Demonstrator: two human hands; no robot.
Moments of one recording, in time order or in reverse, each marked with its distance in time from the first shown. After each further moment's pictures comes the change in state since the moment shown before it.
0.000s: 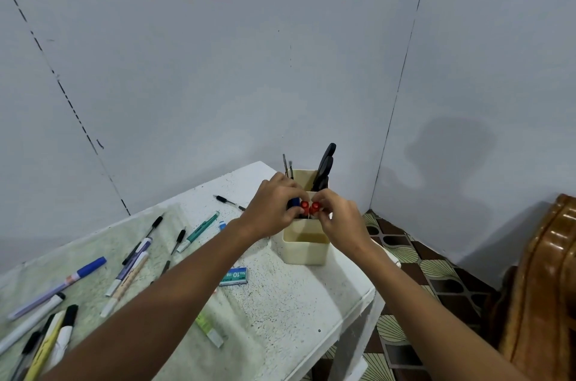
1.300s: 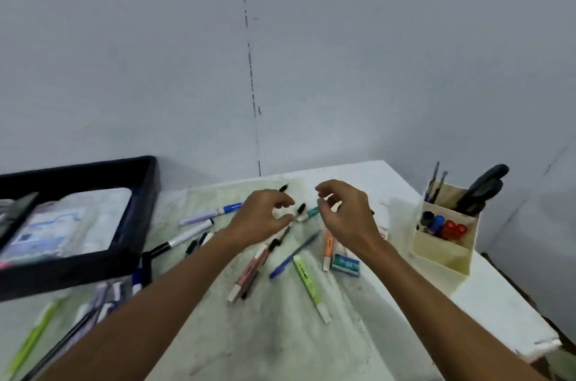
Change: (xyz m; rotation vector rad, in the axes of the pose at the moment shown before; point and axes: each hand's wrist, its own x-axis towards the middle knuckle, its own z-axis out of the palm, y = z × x) left_hand -0.183 -0.087 -0.111 0.030 0.141 -0.620; right_hand 0.005 -0.146 0.123 0.294 -0.197 -0.327
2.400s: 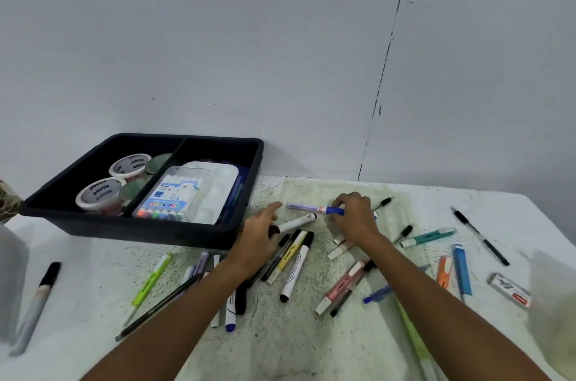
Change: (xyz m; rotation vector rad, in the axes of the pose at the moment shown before) left_hand -0.110 -0.127 -0.060 0.037 0.290 -0.422; right_hand 0.065 -0.010 0.200 -0.217 -0.453 0.073
